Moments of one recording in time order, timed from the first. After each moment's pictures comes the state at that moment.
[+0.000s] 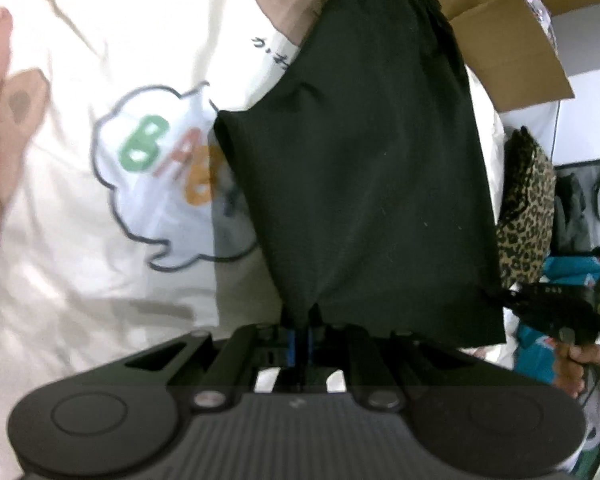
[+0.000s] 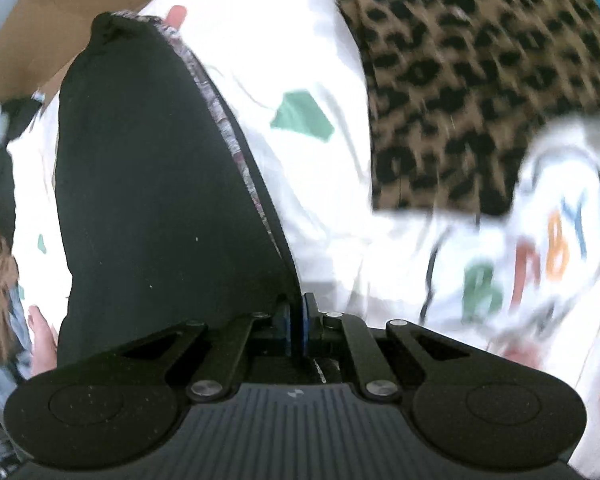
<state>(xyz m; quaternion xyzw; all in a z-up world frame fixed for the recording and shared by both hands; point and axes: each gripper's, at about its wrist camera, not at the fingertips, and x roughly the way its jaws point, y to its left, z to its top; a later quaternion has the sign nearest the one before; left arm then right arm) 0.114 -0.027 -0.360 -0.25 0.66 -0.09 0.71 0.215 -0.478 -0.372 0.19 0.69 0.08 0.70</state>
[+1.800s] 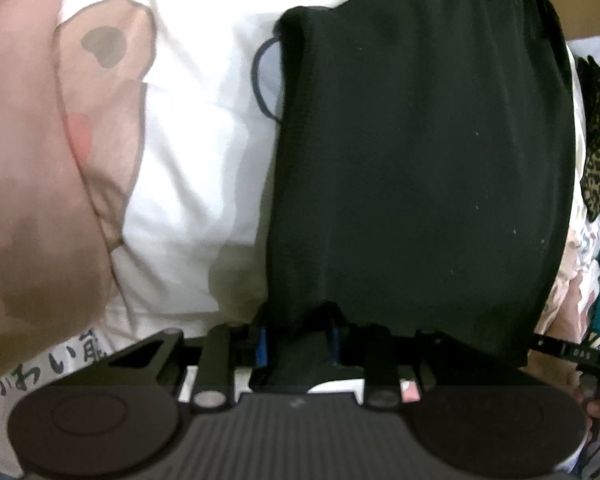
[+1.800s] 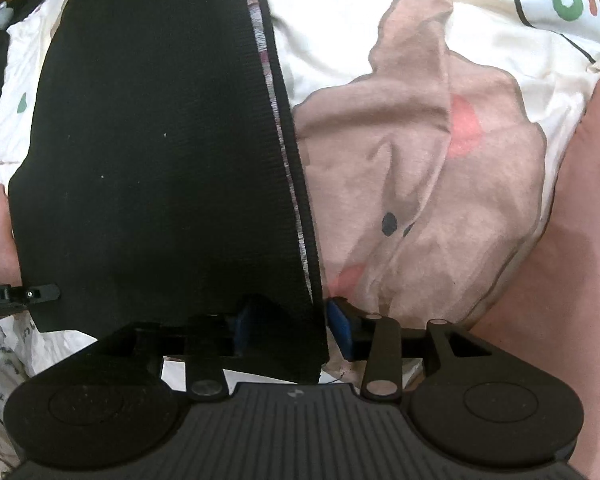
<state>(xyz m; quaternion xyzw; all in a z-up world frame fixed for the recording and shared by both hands) 0.104 0.062 -0.421 -0.15 0.73 -0.10 0.66 0.049 -0.390 -0.440 0.14 0.72 0.11 0.67</state>
